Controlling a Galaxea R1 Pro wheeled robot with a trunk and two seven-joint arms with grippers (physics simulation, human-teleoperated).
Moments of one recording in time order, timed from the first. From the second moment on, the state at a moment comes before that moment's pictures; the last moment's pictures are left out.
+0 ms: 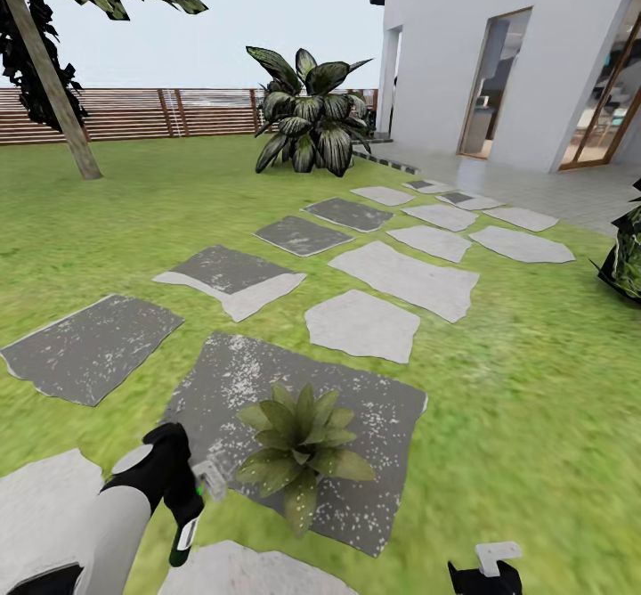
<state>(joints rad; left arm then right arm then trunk) -0.73 0.02 0.27 -0.55 -1.46 0.58 -1.15 -0.47 -0.13 -0.02 -0.03 0.08 -0.33 0.01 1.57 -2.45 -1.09</state>
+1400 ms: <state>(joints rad) -0.70 -0.06 0.31 -0.59 -1.29 0.59 -0.97 -0.47 -0.13 -0.02 -0.03 0.08 -0.33 0.01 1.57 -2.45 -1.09</state>
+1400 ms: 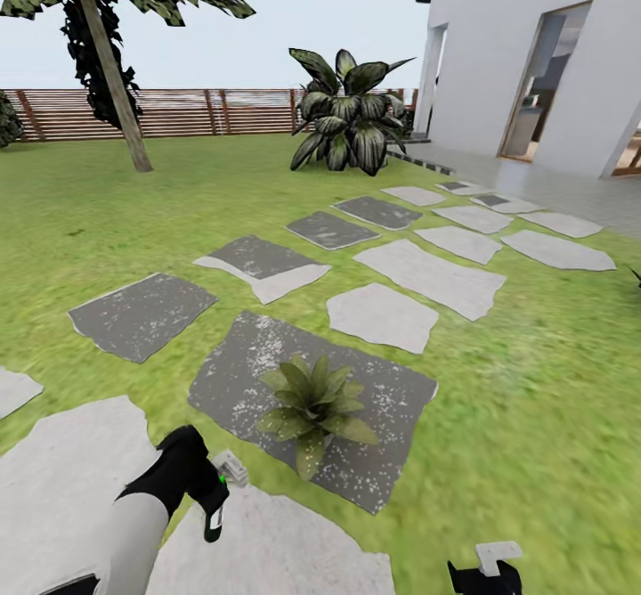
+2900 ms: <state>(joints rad) -0.68 -0.10 0.33 -0.33 -0.63 0.56 -0.34 -0.47 -0.13 -0.02 -0.03 0.08 -0.35 0.01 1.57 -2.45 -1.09</state>
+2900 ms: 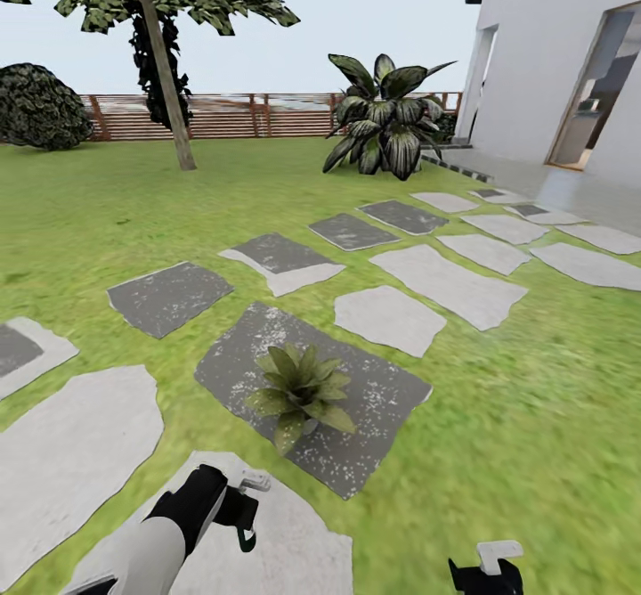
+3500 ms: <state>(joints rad) -0.68 -0.11 0.33 -0.32 -0.63 0.56 -0.34 -0.47 -0.13 -0.02 -0.03 0.08 -0.35 0.01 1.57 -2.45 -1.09</state>
